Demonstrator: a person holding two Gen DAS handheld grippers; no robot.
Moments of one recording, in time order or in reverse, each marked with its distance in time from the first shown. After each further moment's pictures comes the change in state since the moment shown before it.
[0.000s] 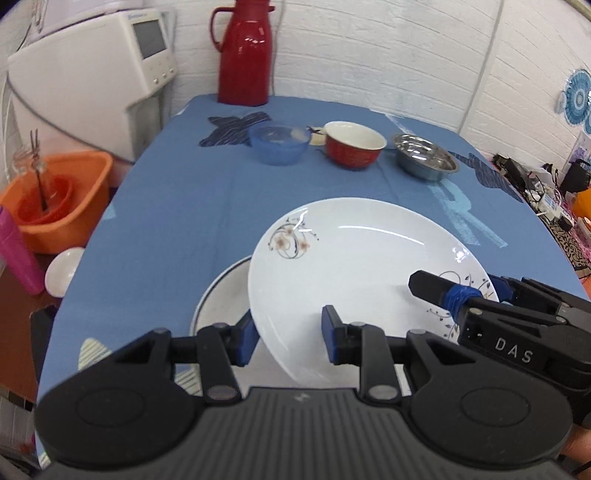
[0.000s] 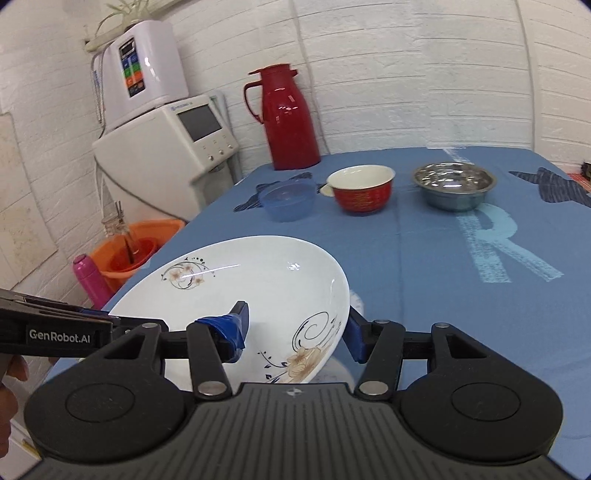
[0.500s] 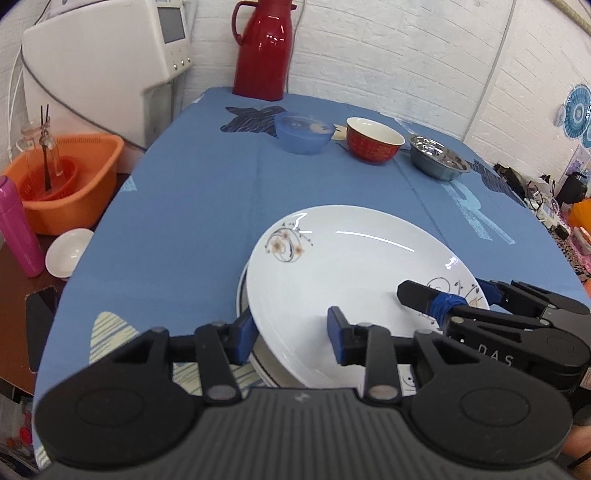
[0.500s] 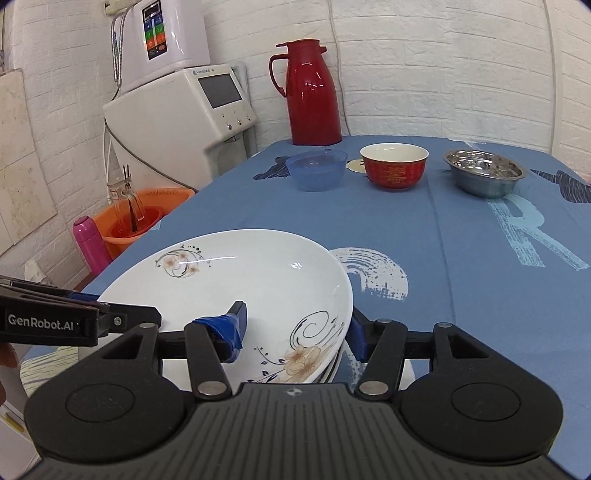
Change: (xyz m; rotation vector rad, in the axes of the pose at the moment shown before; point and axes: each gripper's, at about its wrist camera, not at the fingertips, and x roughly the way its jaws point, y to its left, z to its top) left arm 0.007 0.038 -0.023 -0.028 -0.030 -0.062; right arm 0.021 0.029 -0.022 -0.070 0.032 -0.022
